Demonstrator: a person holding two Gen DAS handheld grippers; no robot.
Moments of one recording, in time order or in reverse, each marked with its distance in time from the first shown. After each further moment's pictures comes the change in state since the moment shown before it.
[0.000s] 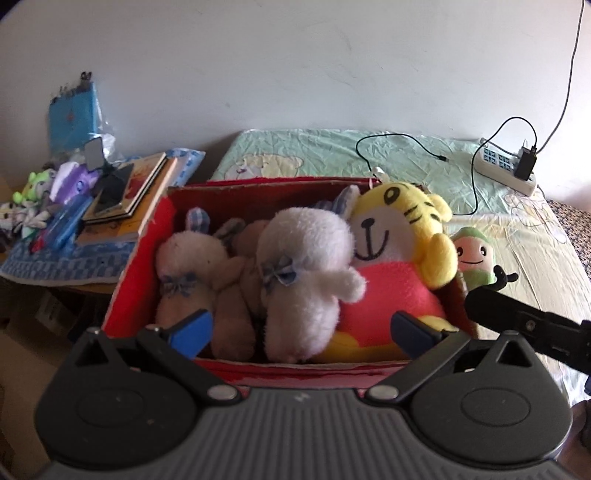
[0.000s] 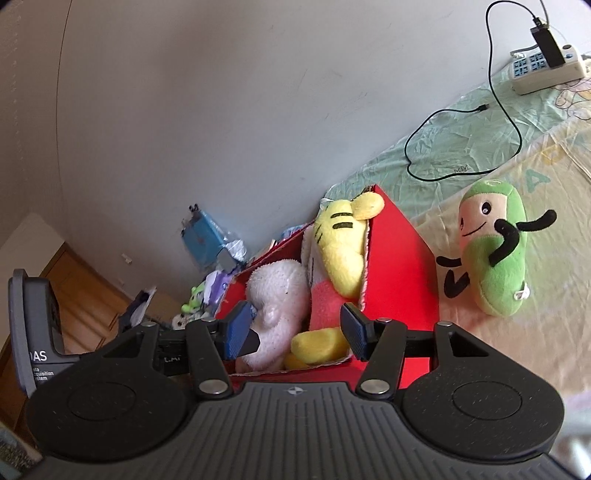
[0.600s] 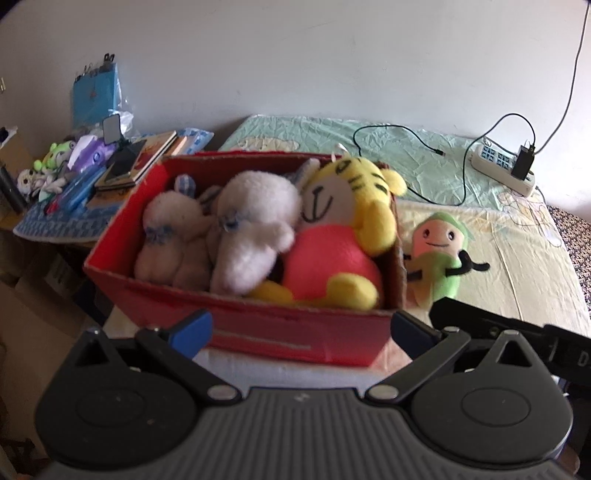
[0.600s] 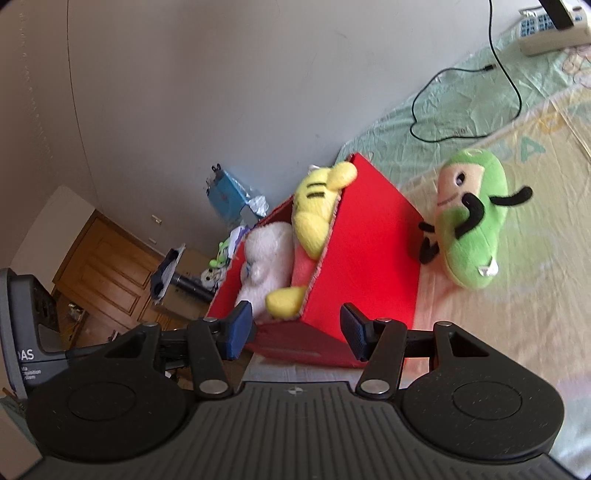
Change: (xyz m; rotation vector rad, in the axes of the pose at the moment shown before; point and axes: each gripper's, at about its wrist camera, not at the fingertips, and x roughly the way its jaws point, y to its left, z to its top) left arm -0.024 -0.062 -0.029 -0.084 0.030 0.053; right arm -0.029 -0.049 0.013 0.021 0.180 0.117
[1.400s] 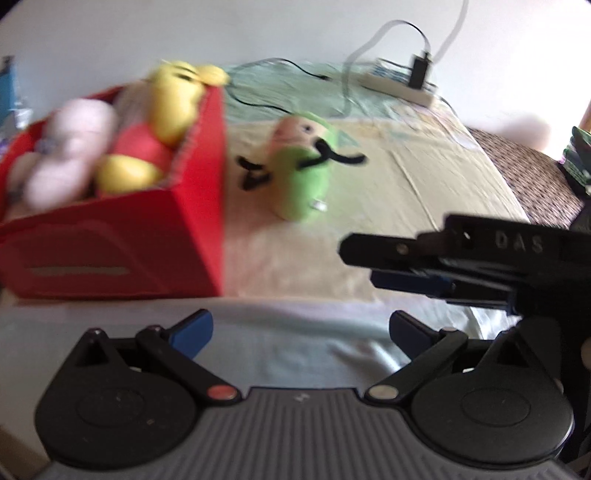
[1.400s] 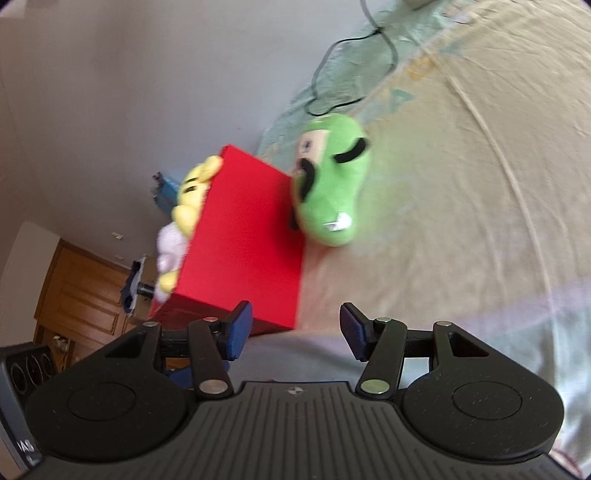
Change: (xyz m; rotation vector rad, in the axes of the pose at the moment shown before) left arm 0.045 -0.103 -0.069 0.180 0.102 -0.241; right arm -0.044 -0.091 -0.014 0.185 0.038 -0.120
